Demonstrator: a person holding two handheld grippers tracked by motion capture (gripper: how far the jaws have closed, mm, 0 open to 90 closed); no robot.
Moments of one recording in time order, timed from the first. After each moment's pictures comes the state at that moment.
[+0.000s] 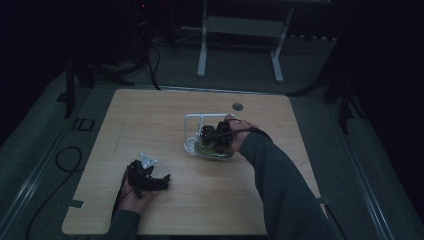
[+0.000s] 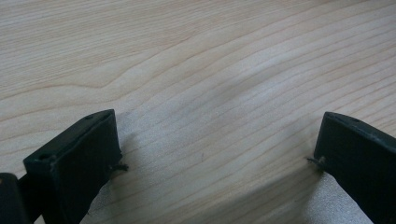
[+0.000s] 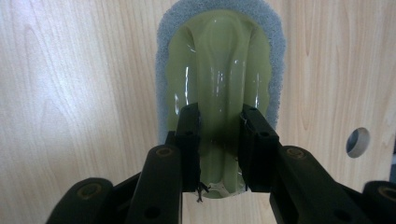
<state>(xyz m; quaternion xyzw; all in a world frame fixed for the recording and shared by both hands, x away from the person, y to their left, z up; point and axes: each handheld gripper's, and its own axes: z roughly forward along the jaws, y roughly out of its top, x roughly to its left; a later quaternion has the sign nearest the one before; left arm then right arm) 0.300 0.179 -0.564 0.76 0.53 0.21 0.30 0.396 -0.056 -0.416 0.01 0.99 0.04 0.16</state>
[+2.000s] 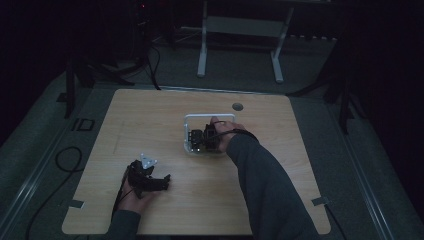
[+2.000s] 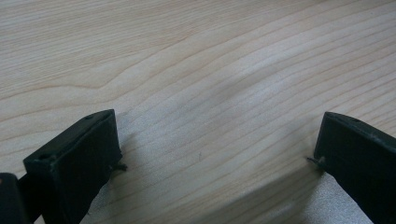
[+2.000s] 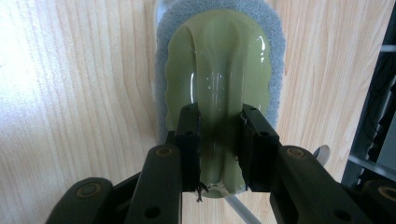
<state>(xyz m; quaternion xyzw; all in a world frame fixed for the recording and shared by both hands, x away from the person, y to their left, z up) 0.300 0.179 -0.564 0.77 0.53 0.21 0.31 0.409 -0.022 -0.454 -0.03 0.97 -0.01 0.23</state>
